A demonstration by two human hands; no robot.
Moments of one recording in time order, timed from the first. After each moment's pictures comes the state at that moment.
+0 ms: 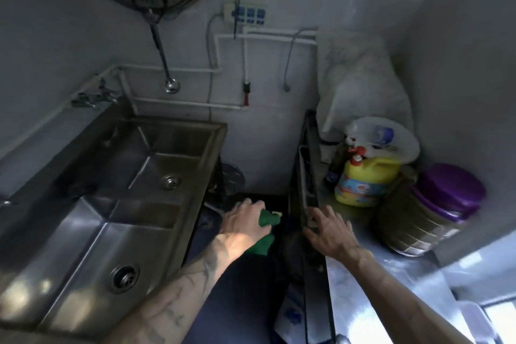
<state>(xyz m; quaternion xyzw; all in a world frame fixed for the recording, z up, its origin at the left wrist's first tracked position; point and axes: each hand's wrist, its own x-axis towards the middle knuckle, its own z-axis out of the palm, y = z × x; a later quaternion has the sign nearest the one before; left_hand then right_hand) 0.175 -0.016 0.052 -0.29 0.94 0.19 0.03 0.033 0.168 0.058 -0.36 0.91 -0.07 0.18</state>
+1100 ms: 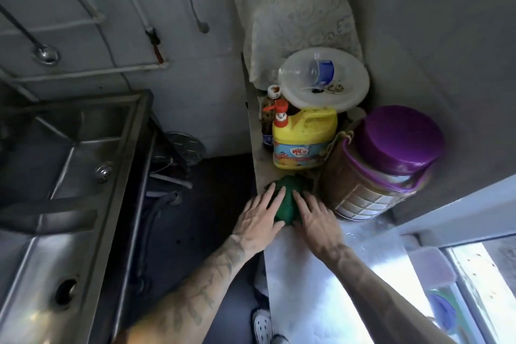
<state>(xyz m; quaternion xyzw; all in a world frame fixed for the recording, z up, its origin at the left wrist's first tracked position) -0.016 0.113 -0.101 -0.09 0.98 0.16 0.09 -0.105 0.276 -0.088 -0.35 0.92 -0.05 0.18</state>
